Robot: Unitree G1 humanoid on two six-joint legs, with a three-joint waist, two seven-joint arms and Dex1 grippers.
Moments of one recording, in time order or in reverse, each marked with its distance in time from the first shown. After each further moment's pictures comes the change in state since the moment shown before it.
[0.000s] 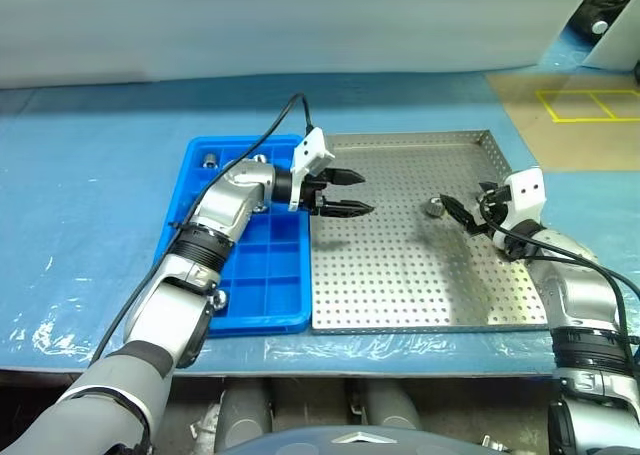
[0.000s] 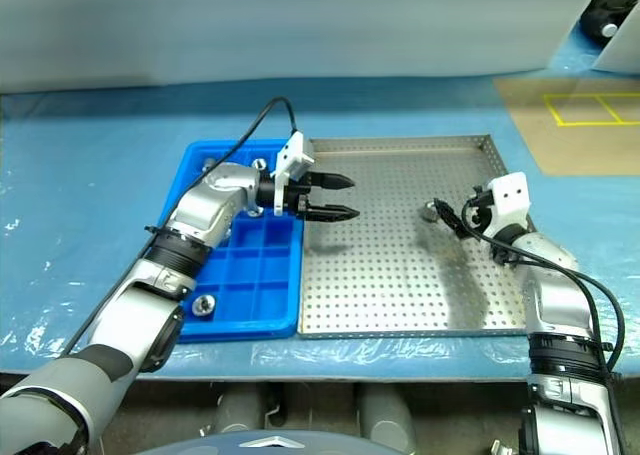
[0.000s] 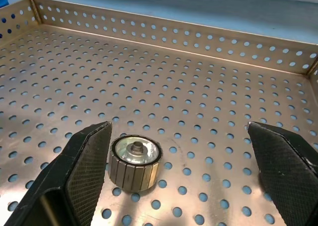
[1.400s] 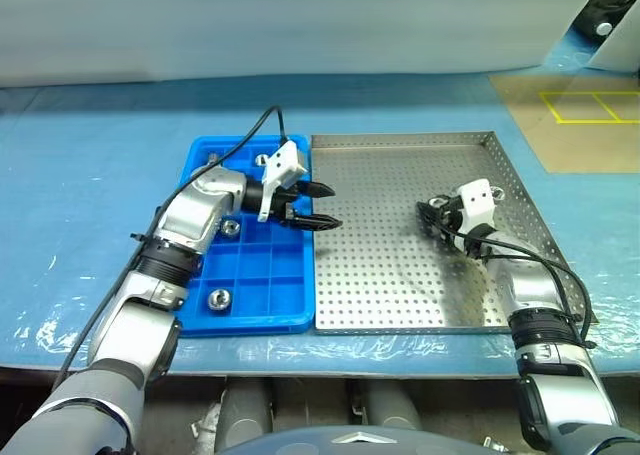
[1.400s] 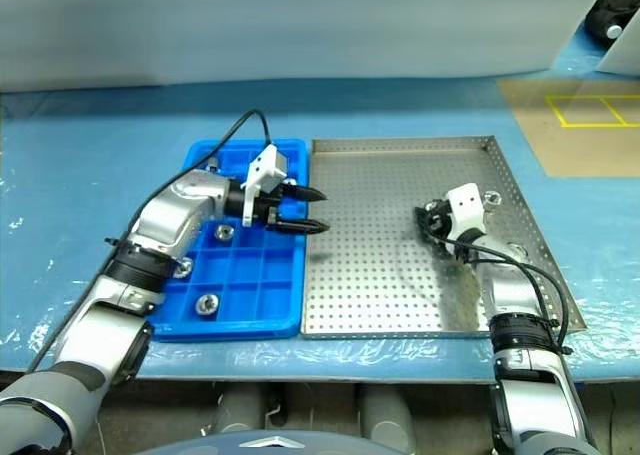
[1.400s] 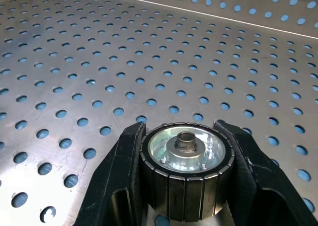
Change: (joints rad) left arm 0.121 0.174 0.010 -0.224 0.001 0.133 -0.036; right arm -0.138 0.085 0.133 0.328 -0.114 -0.201 -0.008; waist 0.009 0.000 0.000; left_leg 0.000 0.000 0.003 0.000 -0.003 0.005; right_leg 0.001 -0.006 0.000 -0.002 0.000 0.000
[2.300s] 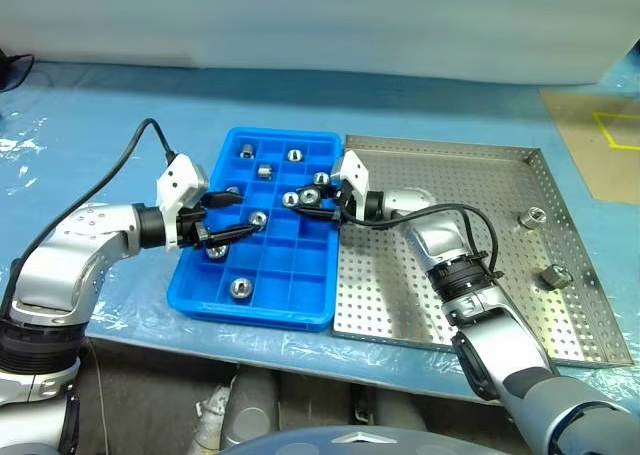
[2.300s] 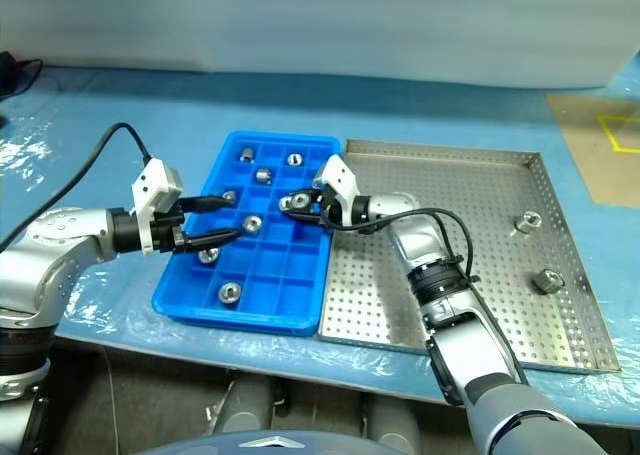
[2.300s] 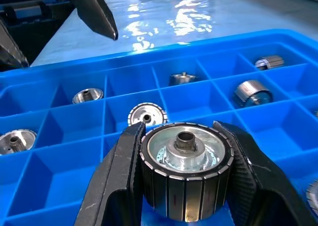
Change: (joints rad) left arm 0.458 0.333 0.351 -0.569 -0.183 0.291 0.251; right arm -0.301 0.217 0.343 -0.036 0.055 0.083 0.468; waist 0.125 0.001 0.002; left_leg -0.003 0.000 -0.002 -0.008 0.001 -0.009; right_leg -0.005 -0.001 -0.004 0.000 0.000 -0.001
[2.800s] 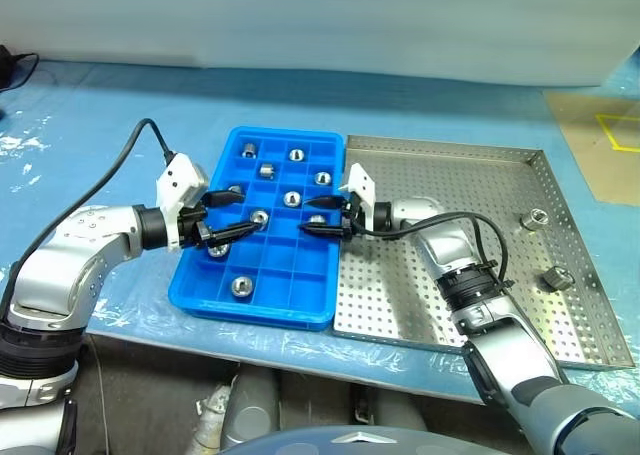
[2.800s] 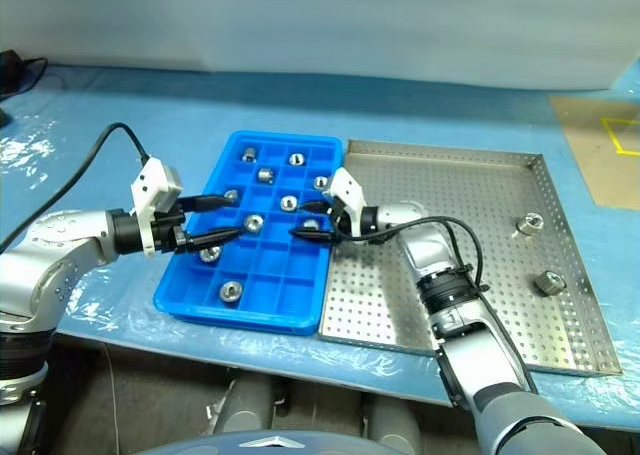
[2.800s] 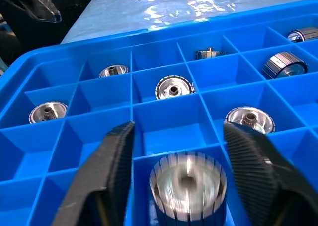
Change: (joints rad) left arm -0.011 0.002 -0.016 -0.004 -0.037 0.000 0.047; right arm 0.056 -0.033 0.000 -0.052 0.002 0.044 0.052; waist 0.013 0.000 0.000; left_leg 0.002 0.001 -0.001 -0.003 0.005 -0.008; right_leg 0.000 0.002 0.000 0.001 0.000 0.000
